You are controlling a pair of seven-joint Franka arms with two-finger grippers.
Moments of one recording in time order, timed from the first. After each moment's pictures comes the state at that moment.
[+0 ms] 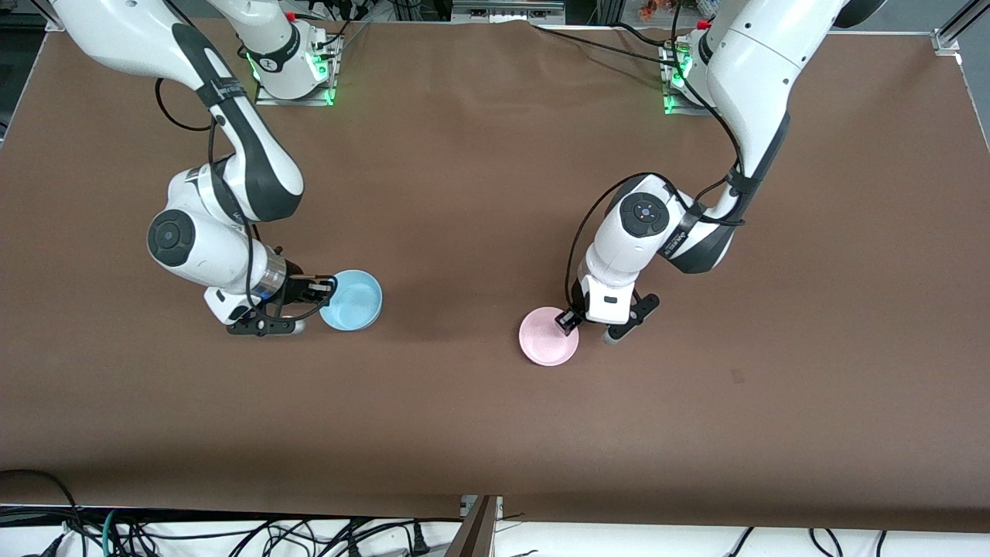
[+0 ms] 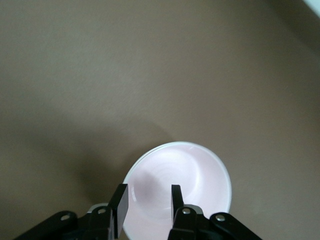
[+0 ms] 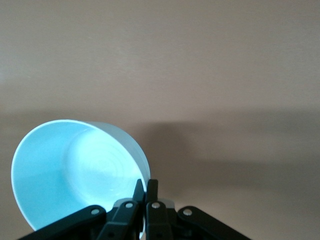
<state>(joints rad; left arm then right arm) -0.24 0.66 -0.29 -1.68 0.22 2.61 -1.36 -0.04 0.47 0.34 -1.81 0.06 2.29 0.25</state>
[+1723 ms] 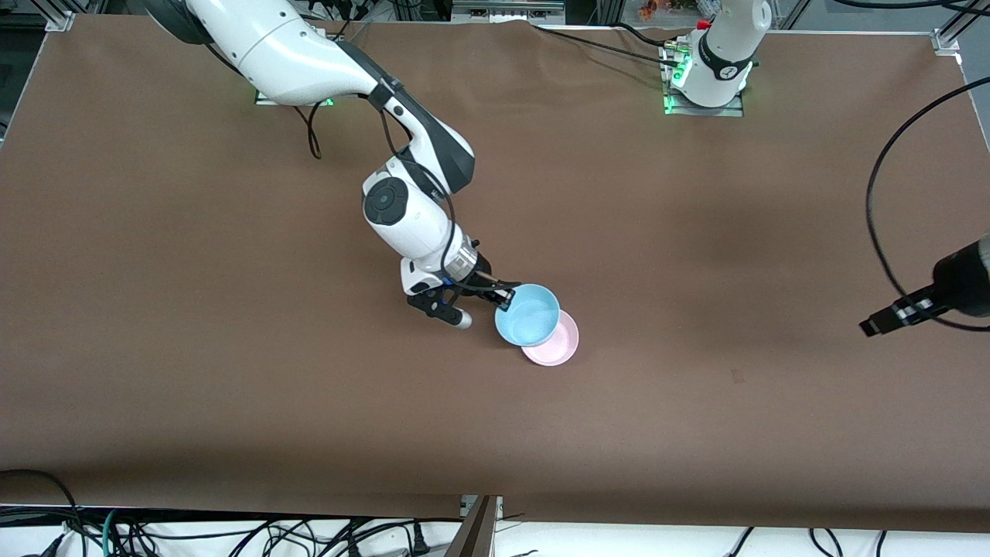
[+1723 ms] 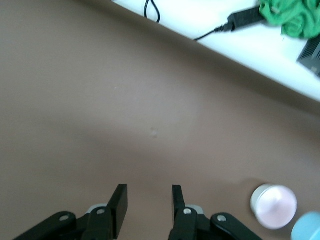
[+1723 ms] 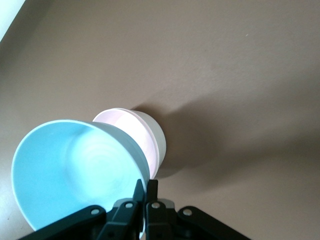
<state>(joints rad) 0.27 0.42 -0.29 -1.20 0.02 1.68 -0.36 0.44 0.81 0.32 -1.41 0.06 2.61 1.06</state>
